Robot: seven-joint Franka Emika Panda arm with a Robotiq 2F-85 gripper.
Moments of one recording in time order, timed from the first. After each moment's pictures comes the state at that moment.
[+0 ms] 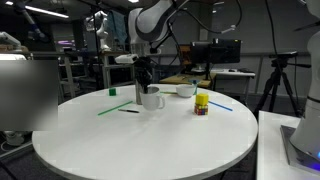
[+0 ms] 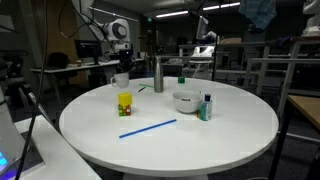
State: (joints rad) arm 0.23 0.45 0.02 -1.80 -0.07 2.24 2.06
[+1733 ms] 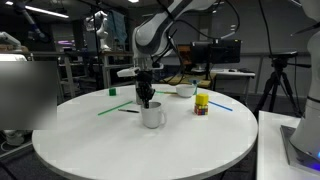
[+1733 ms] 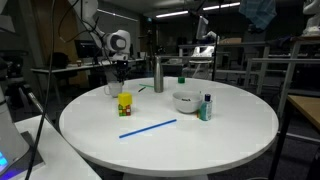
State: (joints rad) arm 0.23 0.51 0.04 -1.86 0.13 2.31 1.95
